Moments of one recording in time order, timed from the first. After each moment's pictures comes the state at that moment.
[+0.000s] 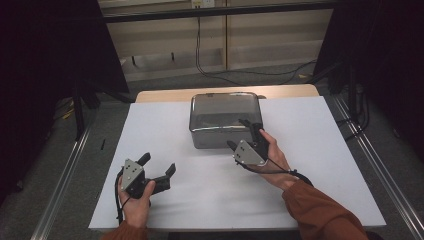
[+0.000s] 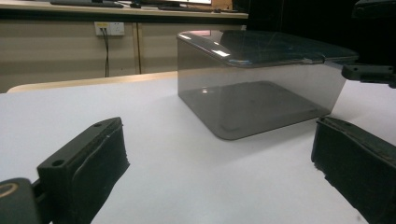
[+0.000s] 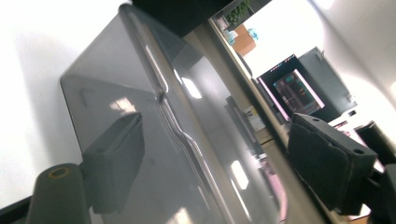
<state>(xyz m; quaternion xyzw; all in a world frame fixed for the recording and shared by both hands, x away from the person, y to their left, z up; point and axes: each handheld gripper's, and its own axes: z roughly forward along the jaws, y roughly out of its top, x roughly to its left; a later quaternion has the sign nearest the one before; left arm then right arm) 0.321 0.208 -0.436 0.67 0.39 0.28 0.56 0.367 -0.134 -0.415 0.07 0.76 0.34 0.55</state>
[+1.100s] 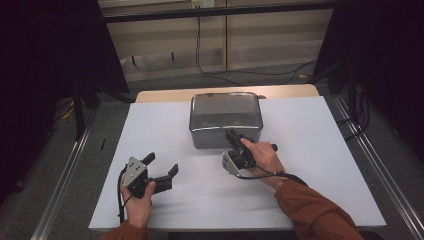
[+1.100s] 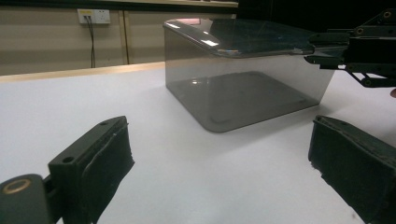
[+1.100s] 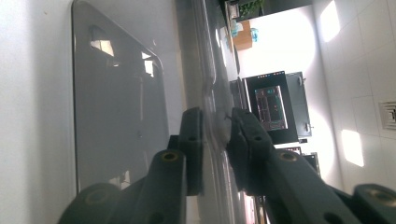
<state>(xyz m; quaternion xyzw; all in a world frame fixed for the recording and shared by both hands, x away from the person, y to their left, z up) 0.326 0.204 -0.436 0.69 0.38 0.25 0.56 0.369 -0.109 -0.435 -0.04 0.77 0.19 0.61</state>
